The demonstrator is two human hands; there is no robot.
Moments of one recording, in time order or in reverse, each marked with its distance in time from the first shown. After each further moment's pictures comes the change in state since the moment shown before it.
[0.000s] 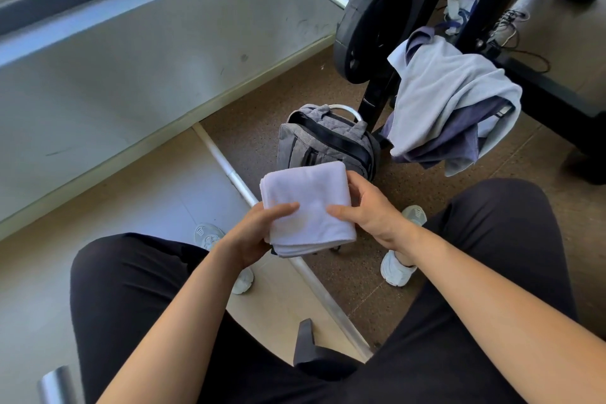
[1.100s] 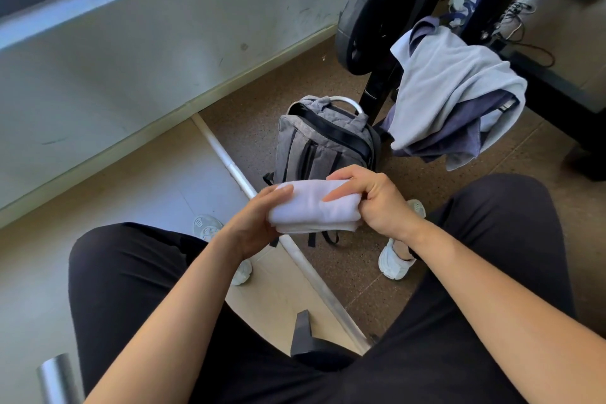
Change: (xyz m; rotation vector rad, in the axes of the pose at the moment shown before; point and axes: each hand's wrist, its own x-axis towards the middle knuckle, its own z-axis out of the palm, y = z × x) left_hand 0.007 -0.003 0.000 -0.057 -0.037 -0.003; right_hand -0.007 -0.006 -0.011 -0.378 -0.016 -0.423
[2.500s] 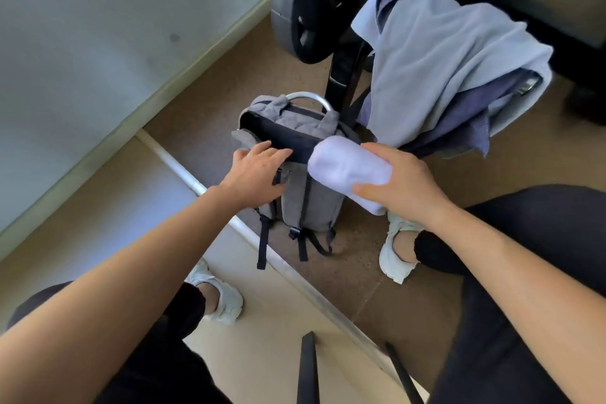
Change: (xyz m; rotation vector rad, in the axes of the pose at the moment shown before) left_hand 0.208 0.075 0.003 1.904 -0.008 0.385; right_hand 0.052 0.073 -0.084 -0.291 0.202 0.601
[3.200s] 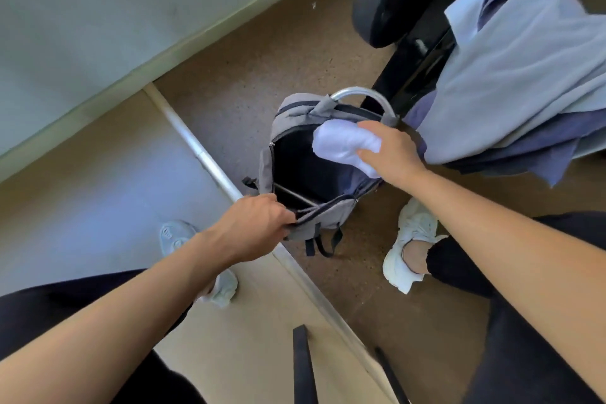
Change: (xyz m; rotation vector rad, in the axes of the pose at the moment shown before) left_hand -0.090 -0.023 0.045 -0.074 -0.108 0.144; right_hand 0.118 -0.018 0.074 -0.409 -0.089 -0.061
